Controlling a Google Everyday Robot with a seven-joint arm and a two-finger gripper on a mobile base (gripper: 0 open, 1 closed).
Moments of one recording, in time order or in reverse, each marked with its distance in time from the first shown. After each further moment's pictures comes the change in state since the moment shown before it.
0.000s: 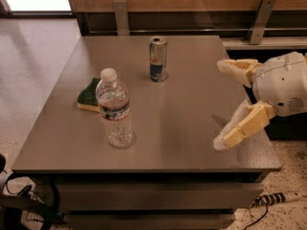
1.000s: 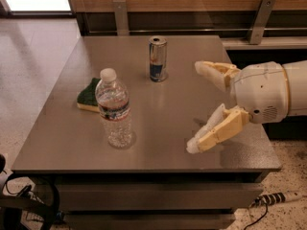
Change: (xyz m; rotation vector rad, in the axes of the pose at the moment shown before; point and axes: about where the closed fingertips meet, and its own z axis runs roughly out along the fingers) arm -0.036 0.020 0.031 -0.034 -0.198 0.022
